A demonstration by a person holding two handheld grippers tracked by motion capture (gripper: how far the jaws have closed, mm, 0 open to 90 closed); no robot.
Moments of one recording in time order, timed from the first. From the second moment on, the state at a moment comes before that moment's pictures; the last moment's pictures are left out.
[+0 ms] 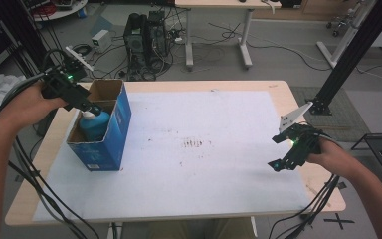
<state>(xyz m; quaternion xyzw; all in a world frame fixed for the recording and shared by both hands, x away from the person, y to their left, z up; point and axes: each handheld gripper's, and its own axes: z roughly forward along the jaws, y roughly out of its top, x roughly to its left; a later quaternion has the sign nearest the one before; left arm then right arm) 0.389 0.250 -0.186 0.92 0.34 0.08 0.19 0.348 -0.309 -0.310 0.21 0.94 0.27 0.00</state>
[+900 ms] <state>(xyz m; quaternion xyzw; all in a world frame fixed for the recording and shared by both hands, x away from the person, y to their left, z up) 0.387 0.148 -0.171 0.96 0.21 0.06 0.18 0.343 -0.308 -0.307 0.21 0.94 0.26 0.00</state>
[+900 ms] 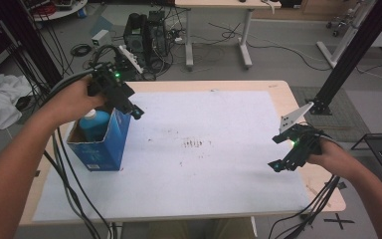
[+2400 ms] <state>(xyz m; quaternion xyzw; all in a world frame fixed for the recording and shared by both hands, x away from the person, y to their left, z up) 0.418 0.071 -0.215 0.97 0.16 0.04 0.16 0.359 -0.298 -0.295 0.21 0.94 0.27 0.01</state>
